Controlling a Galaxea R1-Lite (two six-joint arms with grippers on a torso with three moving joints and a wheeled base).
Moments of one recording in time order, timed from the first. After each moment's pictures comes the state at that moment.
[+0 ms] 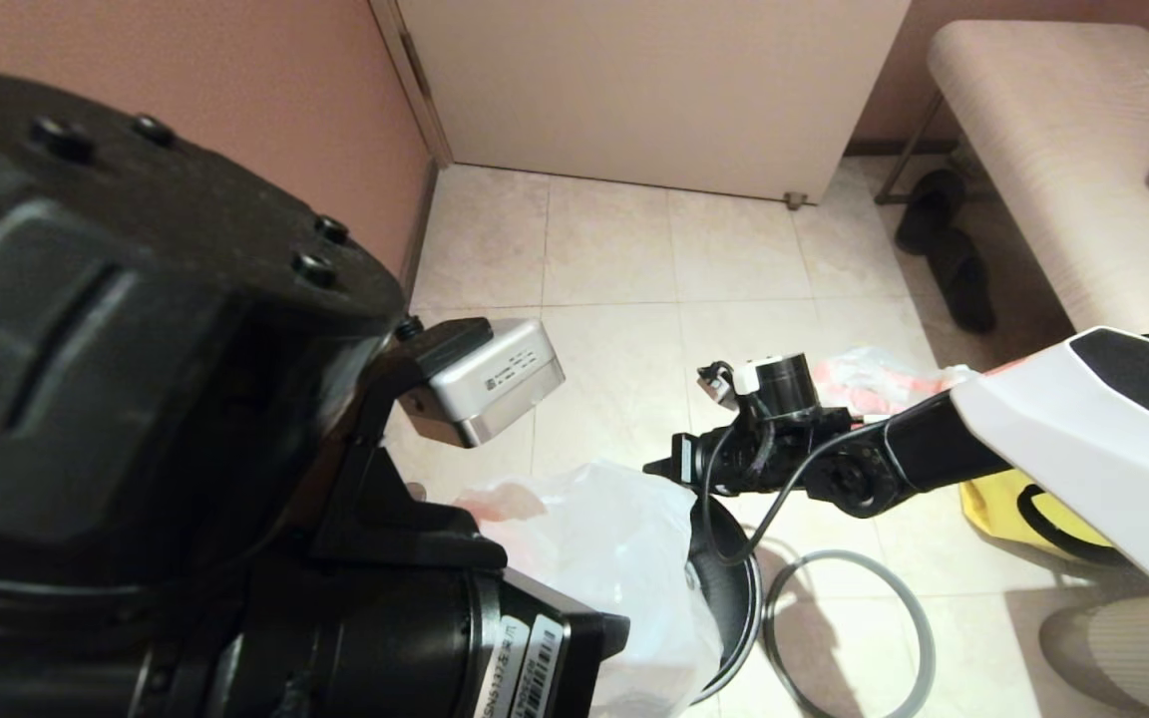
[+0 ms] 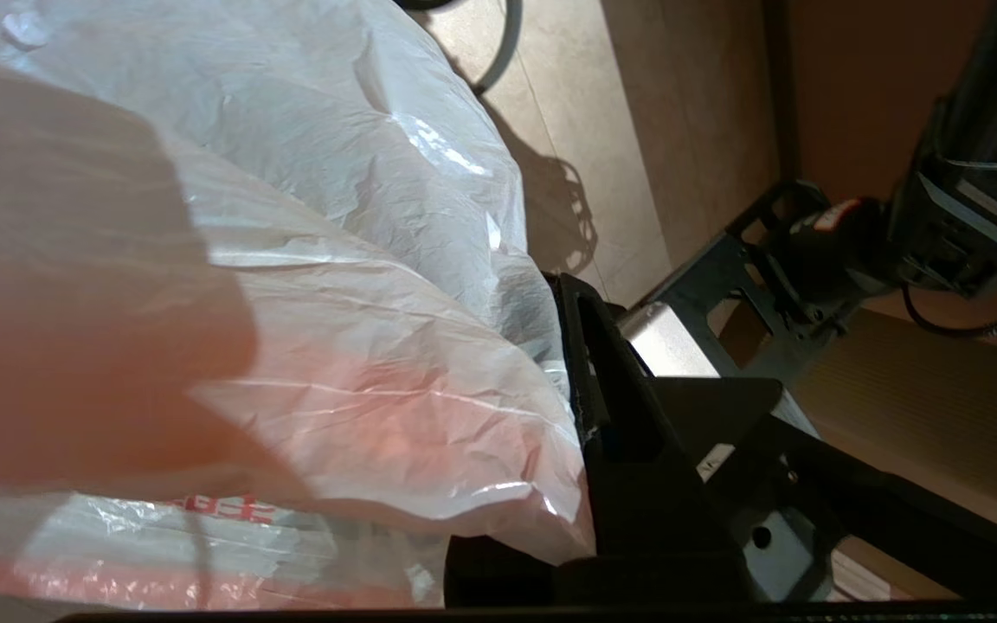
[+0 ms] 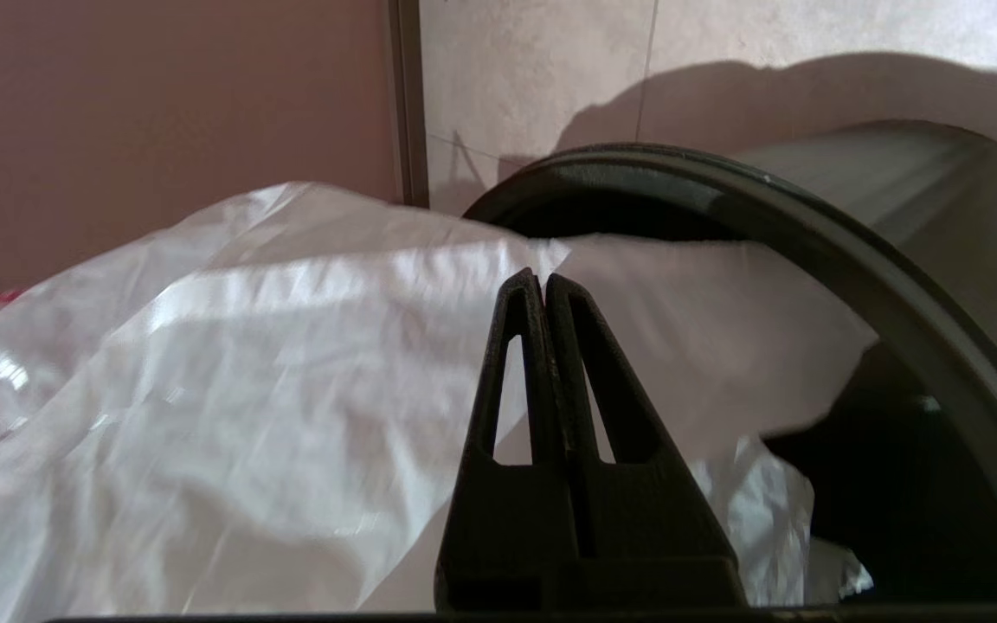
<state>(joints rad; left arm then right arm) -1.18 1.44 -1.25 0.51 0.18 -0.51 0.47 2.28 -1.40 -0.33 0.46 0.49</state>
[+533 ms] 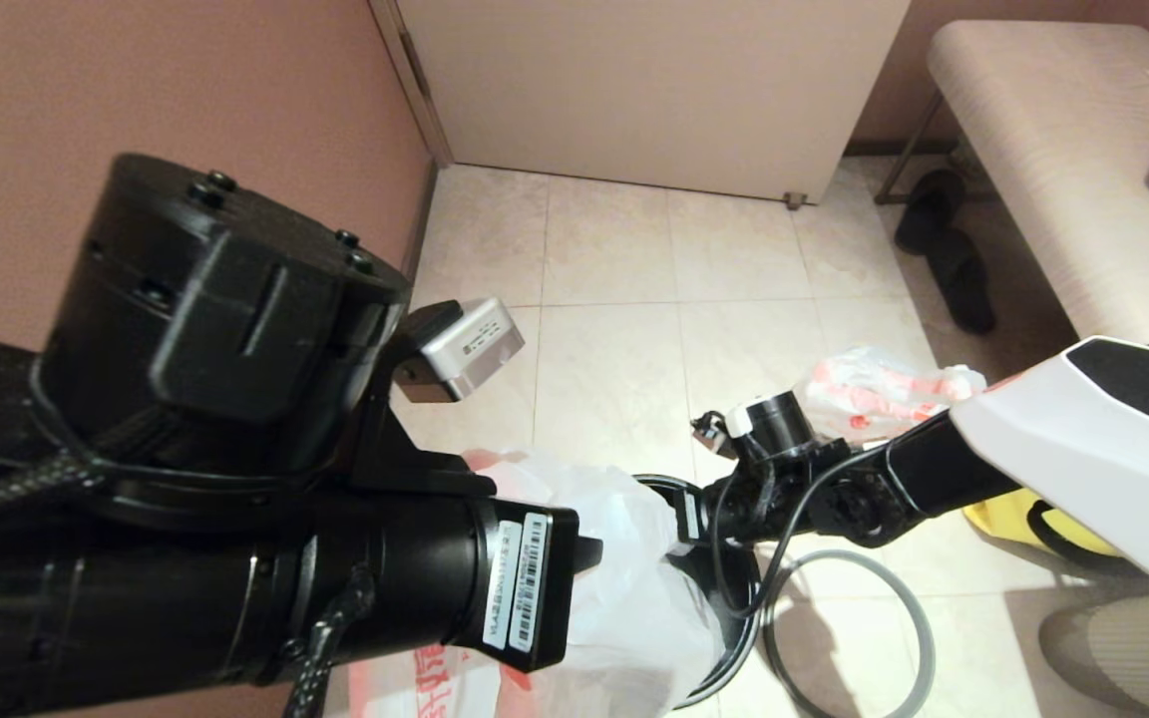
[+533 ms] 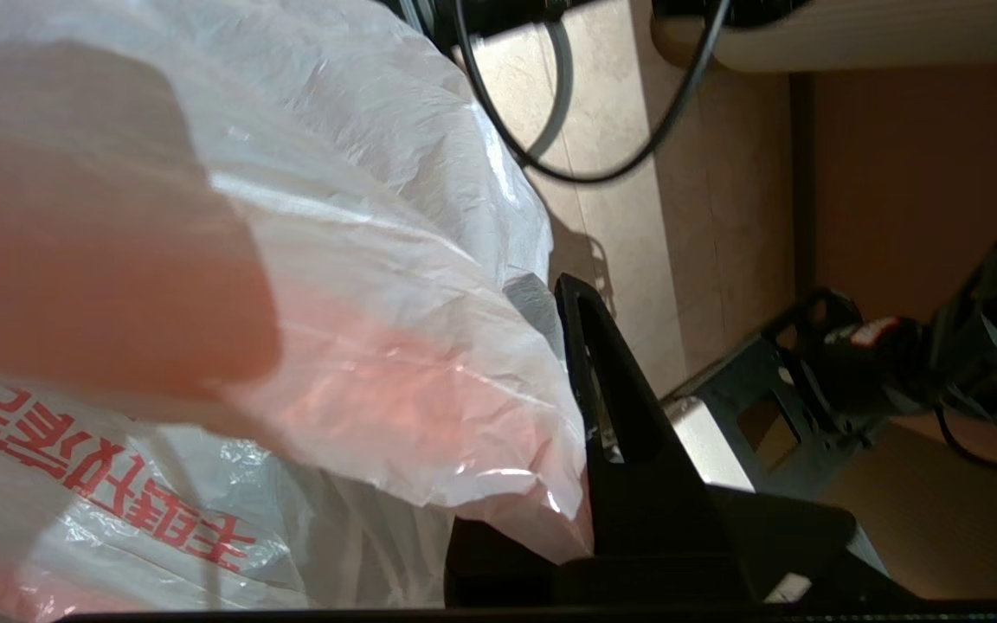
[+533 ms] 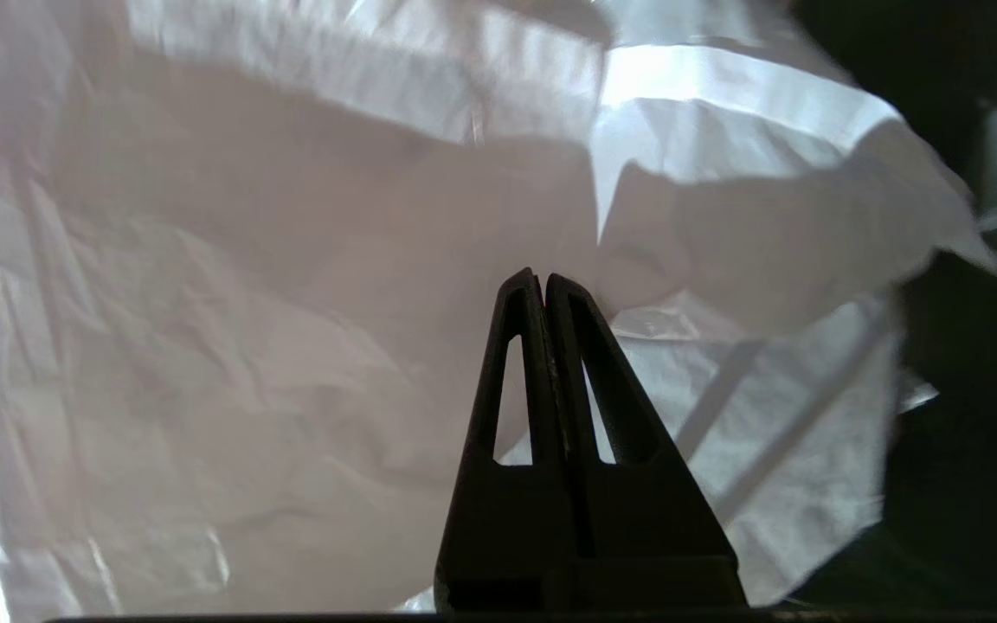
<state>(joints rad) -1.04 1.44 -1.14 0.33 0.17 -0.51 0.51 2.27 -1.30 -0.22 0.47 0.46</state>
